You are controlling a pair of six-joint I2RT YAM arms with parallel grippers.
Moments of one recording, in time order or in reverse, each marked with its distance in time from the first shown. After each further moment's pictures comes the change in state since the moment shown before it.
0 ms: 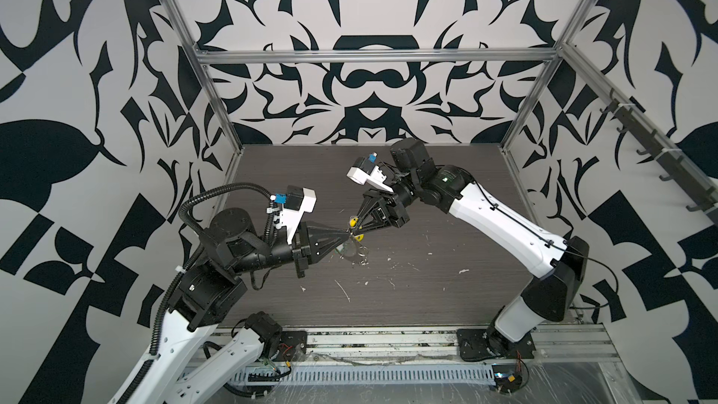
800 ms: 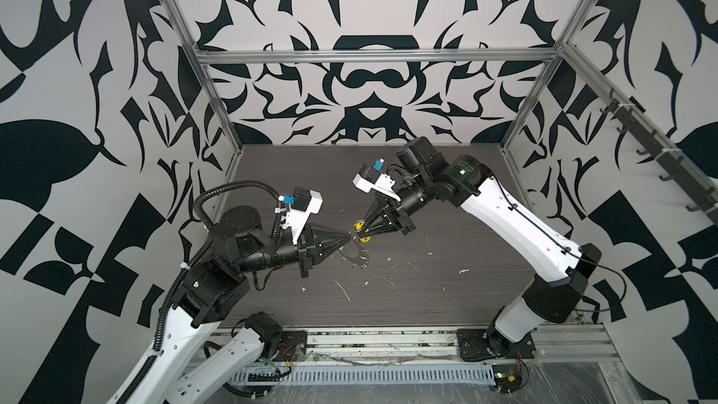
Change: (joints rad) left arm -0.002 0.025 0.000 -0.074 -0.015 0.033; right arm 0.010 -0.013 0.188 -0.511 0.345 -0.403
